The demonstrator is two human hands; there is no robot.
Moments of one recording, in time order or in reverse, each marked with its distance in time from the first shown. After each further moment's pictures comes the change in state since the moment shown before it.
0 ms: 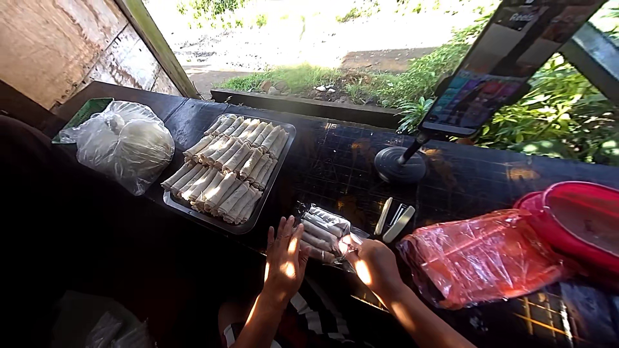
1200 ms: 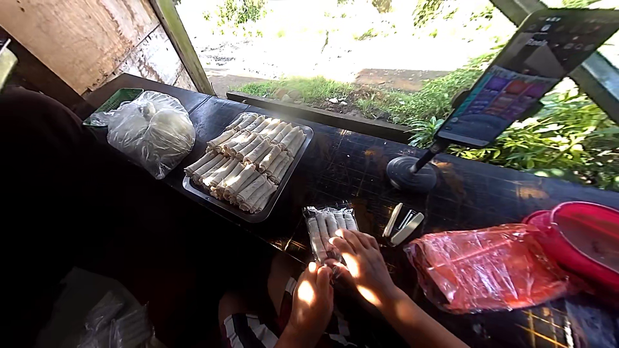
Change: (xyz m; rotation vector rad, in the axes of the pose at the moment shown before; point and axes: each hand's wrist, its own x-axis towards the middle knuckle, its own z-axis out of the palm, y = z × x) left_hand -0.058 0.049 0.023 -0.001 0.258 0.003; right_hand -0.004 -0.004 0.022 -0.068 0.125 -0.464
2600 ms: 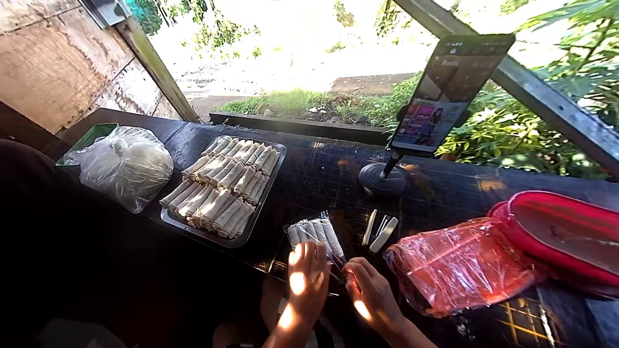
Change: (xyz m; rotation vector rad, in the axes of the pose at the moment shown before) left_hand 0.075 0.010 0.027 0.313 -0.200 0.078; right_hand -0.042 0.017 -0.005 0.120 0.227 0.205
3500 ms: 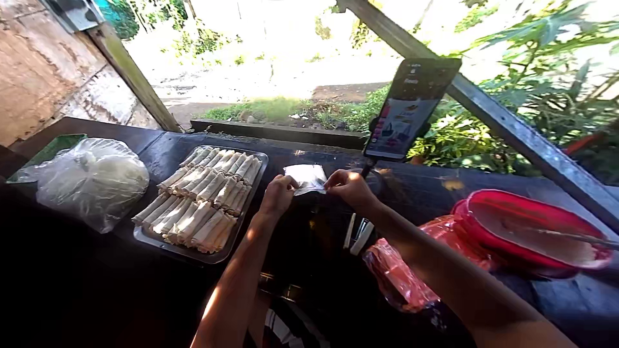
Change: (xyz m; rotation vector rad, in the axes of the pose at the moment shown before) left_hand 0.183 -0.060 0.002 -0.539 -0.499 -0.128; right_hand 0.193 0.081 -0.022 0.451 -0.324 0.656
